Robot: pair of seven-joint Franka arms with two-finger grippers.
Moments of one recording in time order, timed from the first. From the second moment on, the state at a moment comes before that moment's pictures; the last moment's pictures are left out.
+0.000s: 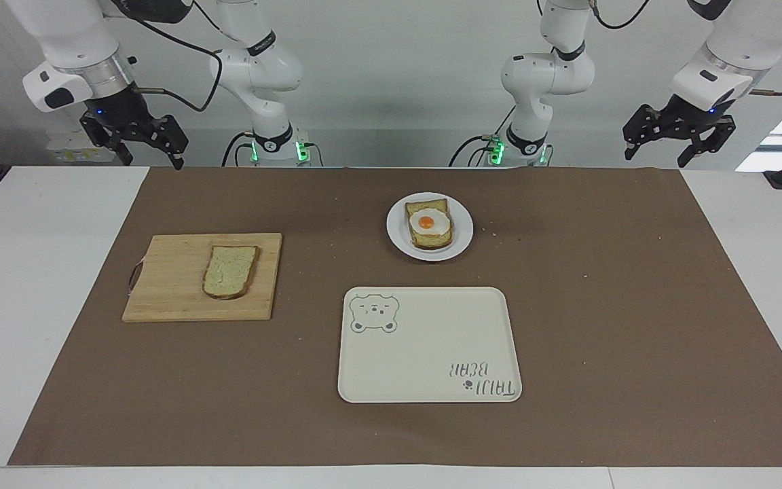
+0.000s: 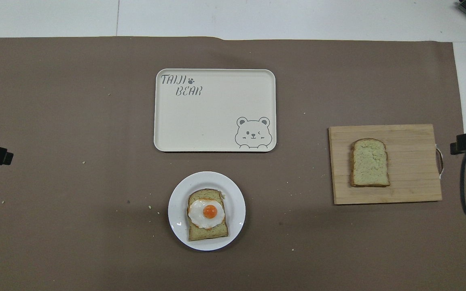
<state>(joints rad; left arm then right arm) -0.06 -0.08 0.04 -1.56 0.00 1.44 0.22 -0.10 -0.09 -0.01 -1.63 -0.01 1.52 0.01</state>
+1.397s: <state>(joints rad) -0.06 -0.08 0.04 -1.56 0.00 1.44 0.22 -0.10 -0.09 -0.02 -1.63 -0.01 1.52 -0.05</state>
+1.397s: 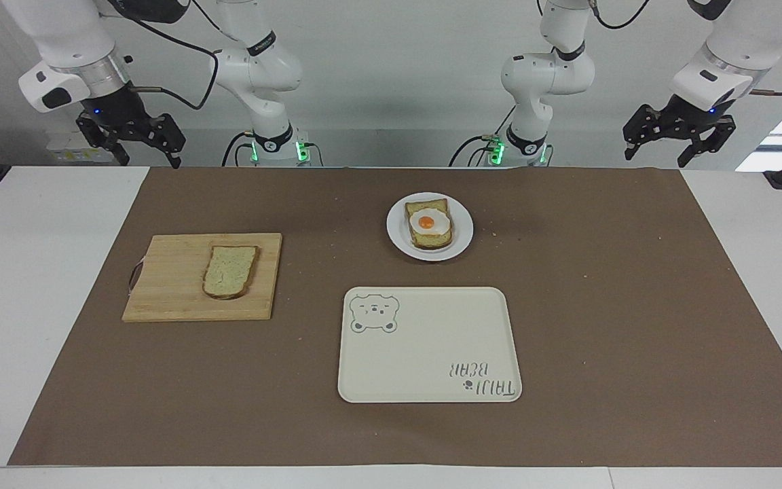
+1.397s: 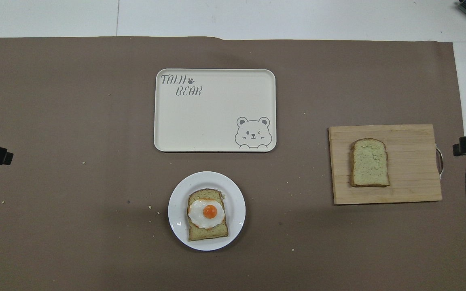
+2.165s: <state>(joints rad) -0.06 -0.08 0.04 -1.56 0.00 1.43 0.22 -0.09 -0.09 -0.02 -1.64 -0.01 1.51 -0.05</state>
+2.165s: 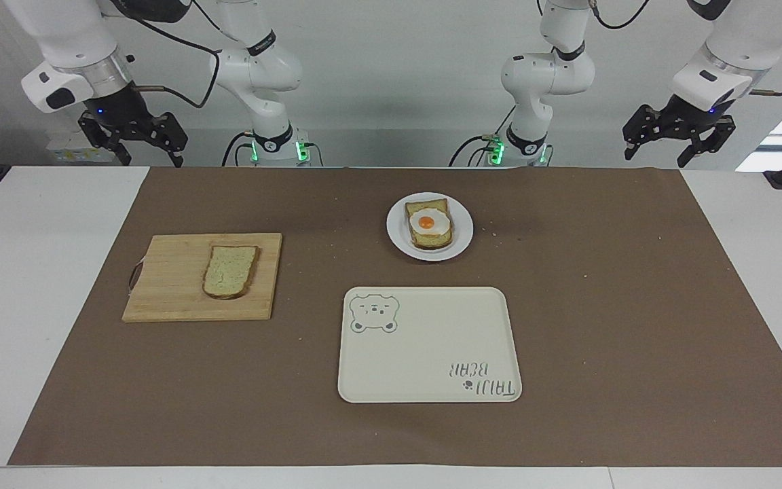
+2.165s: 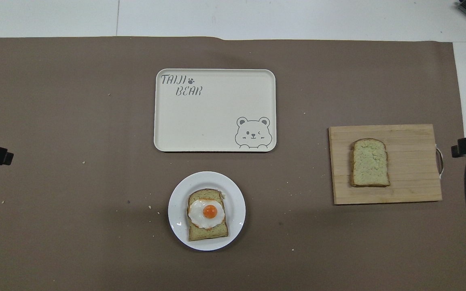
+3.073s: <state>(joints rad) -0.07 -0.08 0.04 -1.57 0.00 1.43 0.22 -0.09 -0.01 -0.02 -1.97 -0.01 1.95 -0.05</state>
